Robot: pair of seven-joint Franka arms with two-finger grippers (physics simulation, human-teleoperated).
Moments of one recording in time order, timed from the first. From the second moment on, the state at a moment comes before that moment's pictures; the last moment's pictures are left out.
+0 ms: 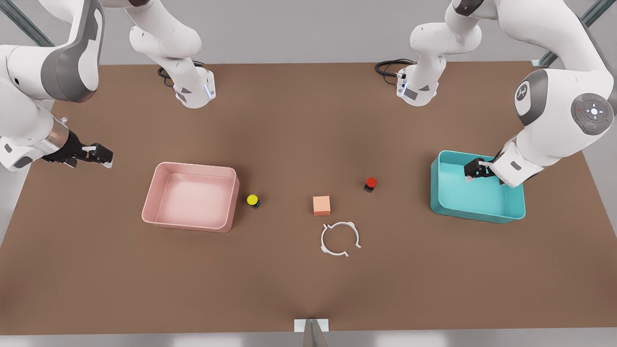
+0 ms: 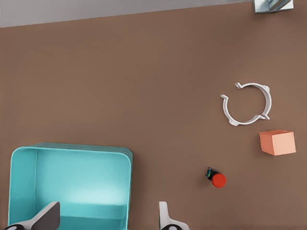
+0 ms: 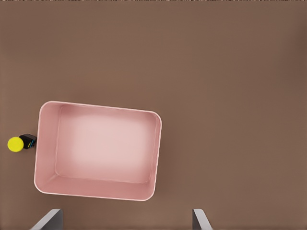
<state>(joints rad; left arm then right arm) 0.00 0.23 -0.10 -1.34 0.01 1.55 0.01 -0.10 0.11 0.07 -1.42 -0.06 1.49 -0.03</state>
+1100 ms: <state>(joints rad) -0.36 0.35 -0.10 -2.07 0.05 2.38 -1.50 0.11 0.57 0.46 -1.60 -0.09 1.97 -0.81</state>
